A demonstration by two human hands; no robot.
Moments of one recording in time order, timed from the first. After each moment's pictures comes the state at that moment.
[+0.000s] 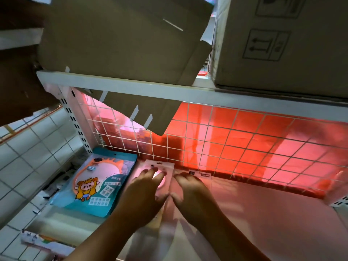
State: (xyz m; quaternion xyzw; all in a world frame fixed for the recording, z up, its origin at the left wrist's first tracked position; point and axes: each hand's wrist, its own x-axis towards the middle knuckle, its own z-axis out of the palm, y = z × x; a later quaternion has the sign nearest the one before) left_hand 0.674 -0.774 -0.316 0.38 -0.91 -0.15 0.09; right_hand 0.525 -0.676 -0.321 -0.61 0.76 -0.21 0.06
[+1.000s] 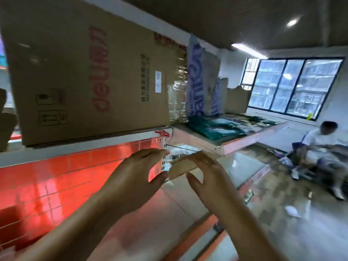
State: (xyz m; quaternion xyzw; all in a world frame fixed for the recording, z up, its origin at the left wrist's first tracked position) left_hand 0.546 -0.570 -0.102 -0.16 -0.92 -0.23 0.26; right_hand 0.508 -0.340 -0.103 -0.24 0.91 -0.25 -0.25
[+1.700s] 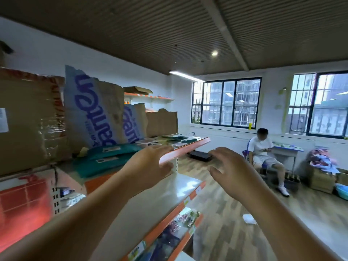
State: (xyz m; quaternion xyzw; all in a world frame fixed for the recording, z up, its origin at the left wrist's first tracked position) left_hand 0.401 -0.172 0.002 -0.25 -0.92 -0.18 0.26; right_hand 0.467 0.079 -0.005 -0.08 0.93 -0.16 -0.32
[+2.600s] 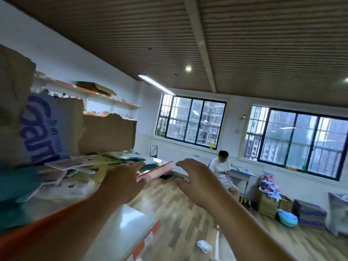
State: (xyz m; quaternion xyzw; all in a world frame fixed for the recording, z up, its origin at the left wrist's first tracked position) left_hand 0.092 -0.014 -0.023 -0.18 -0.93 -0.20 0.26; right_hand 0.190 0.191 0.025 -0.08 0.96 -0.08 -0.27
